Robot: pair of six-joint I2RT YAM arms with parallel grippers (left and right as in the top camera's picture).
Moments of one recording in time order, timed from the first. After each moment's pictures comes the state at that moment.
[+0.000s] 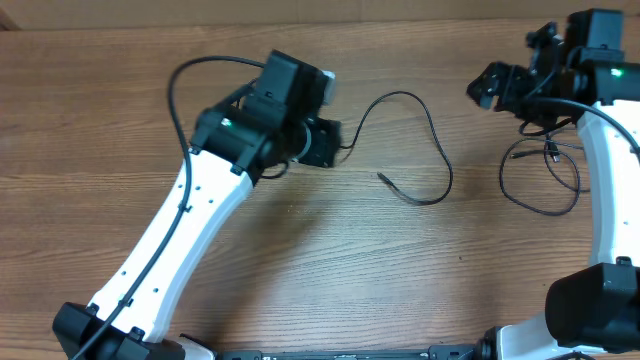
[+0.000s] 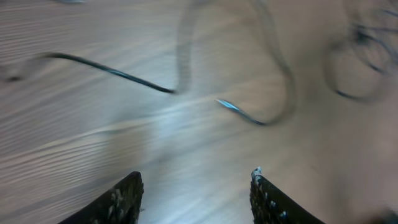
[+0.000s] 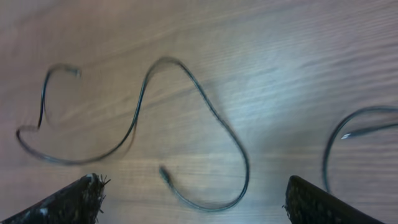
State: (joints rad) left arm -0.47 1.59 1.62 -1.03 0.14 -0.30; right arm -0.12 1.71 1.70 -1.11 -0.33 0.15
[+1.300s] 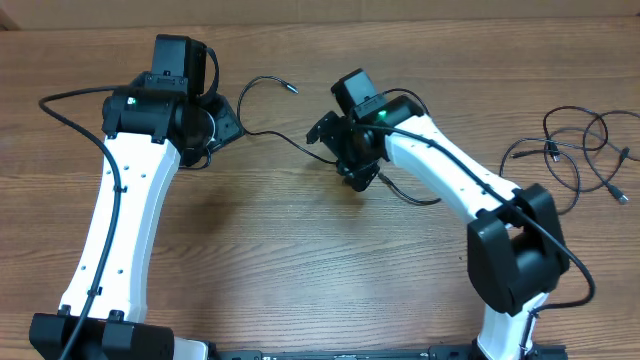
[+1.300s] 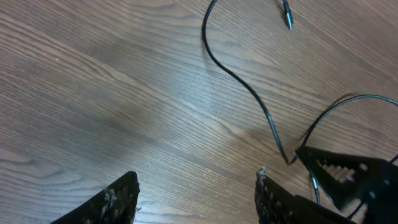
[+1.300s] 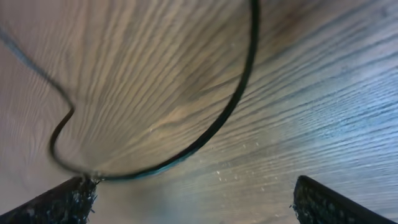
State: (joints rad) left arm -0.13 1.59 1.62 -1.19 0.00 -0.66; right arm 0.54 1.99 1.57 -0.80 -0.26 1.33
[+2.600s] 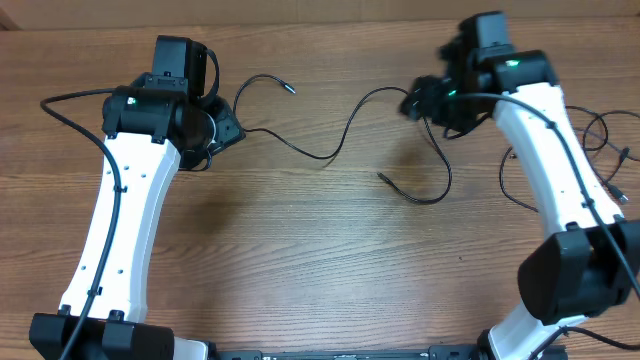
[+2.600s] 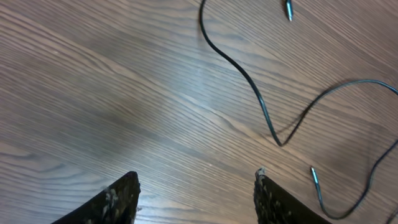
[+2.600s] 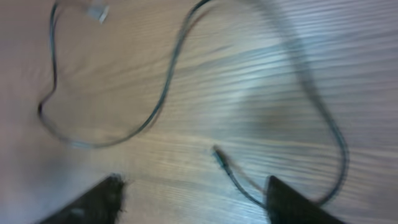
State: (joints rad) left arm -0.13 1.59 1.62 -1.21 0.00 -0.66; right arm 0.19 1.85 1.72 -1.08 -0.31 0.22
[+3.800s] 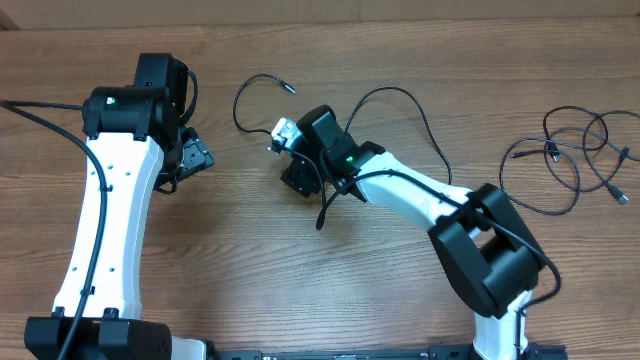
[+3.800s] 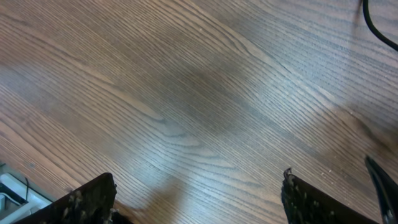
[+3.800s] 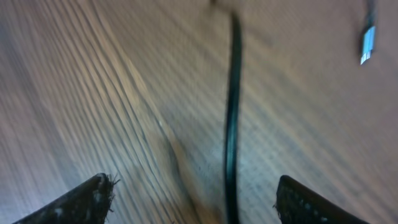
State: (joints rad) left arm -0.05 1.59 1.62 -1.48 -0.26 -0.64; right arm 0.68 2.04 1.35 -0.24 -0.13 -0.33
